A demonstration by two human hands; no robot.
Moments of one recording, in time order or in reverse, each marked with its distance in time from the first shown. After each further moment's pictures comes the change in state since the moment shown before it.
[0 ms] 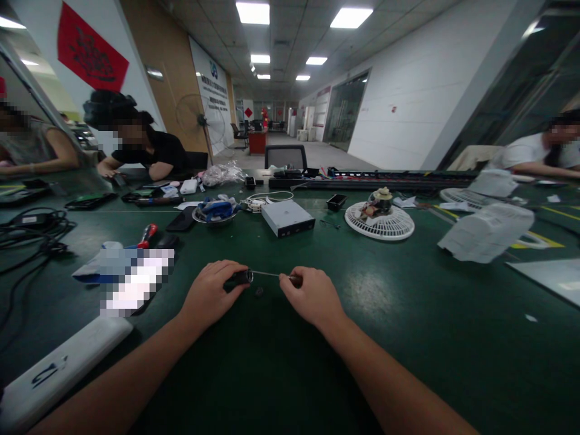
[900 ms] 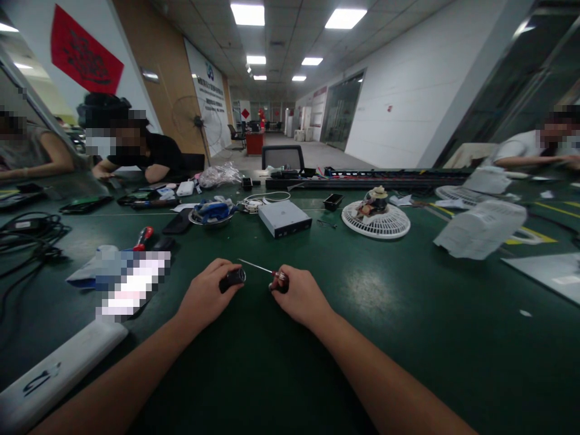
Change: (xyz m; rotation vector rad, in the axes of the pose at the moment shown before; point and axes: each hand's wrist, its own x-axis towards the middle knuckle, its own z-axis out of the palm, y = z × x) left_hand -0.002 -0.008 0.006 -0.021 -0.051 -0.152; right_hand 0.008 0.008 0.017 0.197 -0.068 -0.149
